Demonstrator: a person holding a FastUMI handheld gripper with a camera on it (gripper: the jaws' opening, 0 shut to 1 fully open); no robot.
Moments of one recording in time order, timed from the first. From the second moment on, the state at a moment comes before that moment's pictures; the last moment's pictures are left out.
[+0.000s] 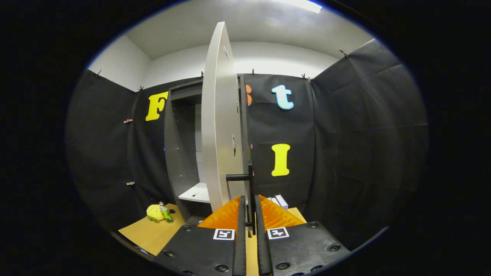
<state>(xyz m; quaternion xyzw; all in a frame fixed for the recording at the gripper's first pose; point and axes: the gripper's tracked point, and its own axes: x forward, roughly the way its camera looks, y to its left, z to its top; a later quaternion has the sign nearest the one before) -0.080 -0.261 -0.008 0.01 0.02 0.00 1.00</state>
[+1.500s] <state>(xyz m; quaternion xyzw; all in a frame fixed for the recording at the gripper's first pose) -0.095 -0.026 -0.378 0.05 0.35 -0.01 0.93</state>
